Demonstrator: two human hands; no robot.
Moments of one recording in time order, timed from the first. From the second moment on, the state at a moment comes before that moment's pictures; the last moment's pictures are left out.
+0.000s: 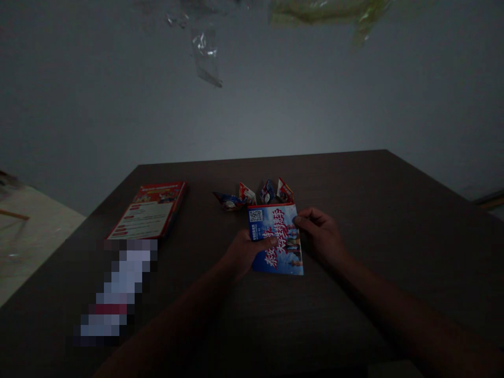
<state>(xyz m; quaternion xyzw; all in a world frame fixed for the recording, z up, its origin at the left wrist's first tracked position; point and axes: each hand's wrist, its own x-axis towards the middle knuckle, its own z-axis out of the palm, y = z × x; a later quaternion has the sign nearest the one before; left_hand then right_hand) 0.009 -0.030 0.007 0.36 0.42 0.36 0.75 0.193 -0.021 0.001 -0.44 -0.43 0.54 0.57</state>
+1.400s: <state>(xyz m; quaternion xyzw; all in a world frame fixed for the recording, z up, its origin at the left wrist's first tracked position) 0.008 -0.031 0.002 0.41 0.43 0.35 0.73 0.192 -0.022 0.004 -0.43 -0.41 0.51 0.62</state>
